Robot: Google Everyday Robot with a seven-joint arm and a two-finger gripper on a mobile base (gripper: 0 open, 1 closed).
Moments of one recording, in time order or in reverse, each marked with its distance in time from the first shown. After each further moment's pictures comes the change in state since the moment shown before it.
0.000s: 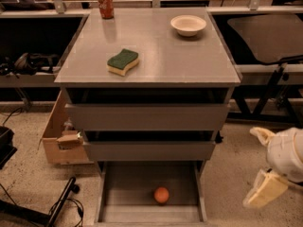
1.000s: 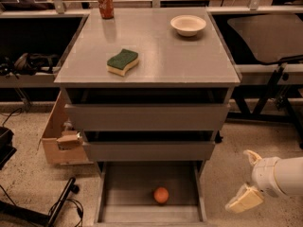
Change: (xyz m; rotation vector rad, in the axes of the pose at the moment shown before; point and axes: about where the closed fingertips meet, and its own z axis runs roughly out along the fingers) arm 0.064 -0.005 0.117 0.041 -0.105 0.190
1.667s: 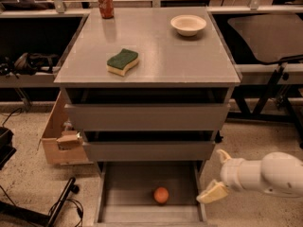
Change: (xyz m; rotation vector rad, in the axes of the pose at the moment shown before) arm -0.019 -0.004 0.097 0.001 -0.107 -0.009
